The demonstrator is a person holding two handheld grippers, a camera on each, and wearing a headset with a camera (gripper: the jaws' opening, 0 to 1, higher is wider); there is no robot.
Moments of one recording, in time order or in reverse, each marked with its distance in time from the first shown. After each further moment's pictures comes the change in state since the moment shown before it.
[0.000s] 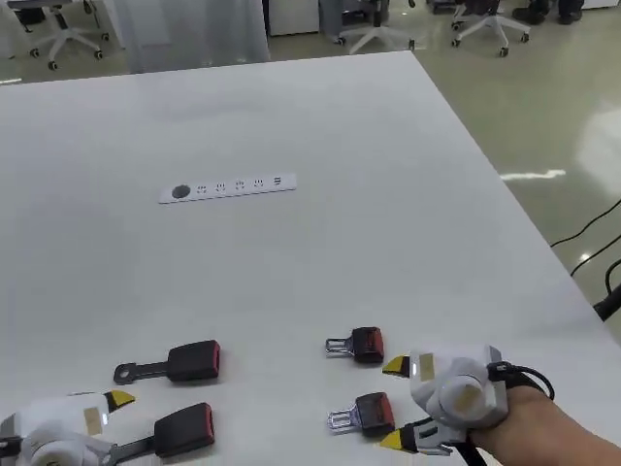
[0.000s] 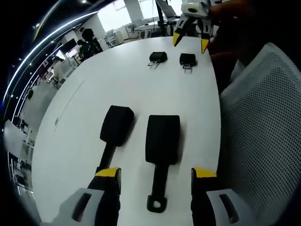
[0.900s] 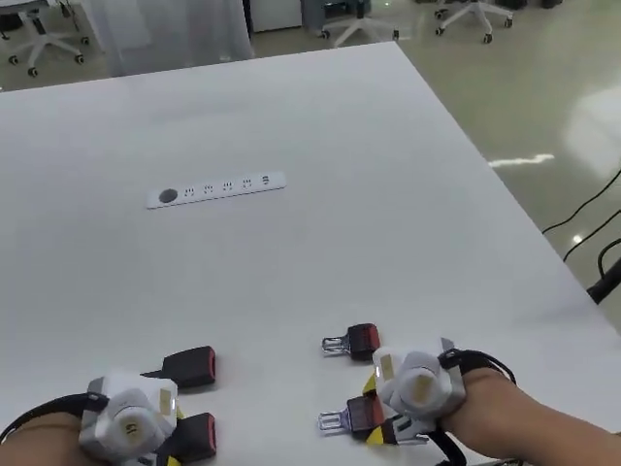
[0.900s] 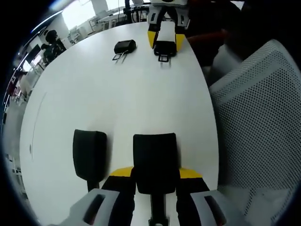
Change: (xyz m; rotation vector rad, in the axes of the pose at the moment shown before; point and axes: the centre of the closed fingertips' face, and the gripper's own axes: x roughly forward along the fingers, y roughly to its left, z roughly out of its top) left arm 0.038 -0.016 0.024 0.155 0.138 -0.245; right arm 0.036 0.010 -0.010 -0.018 0.068 0.115
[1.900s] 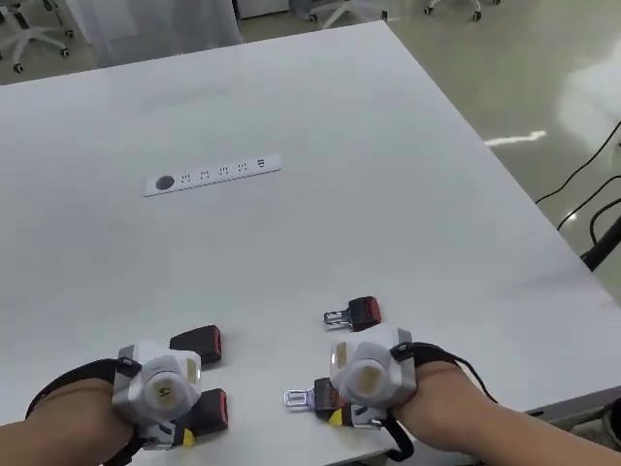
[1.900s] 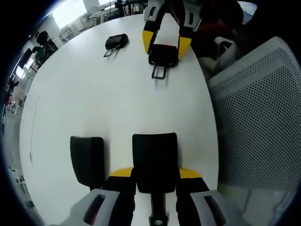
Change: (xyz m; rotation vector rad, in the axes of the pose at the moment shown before) left arm 0.003 -0.003 0.001 0.080 0.089 -0.021; right arm 0.032 0.019 0.058 0.051 -0.012 -0.083
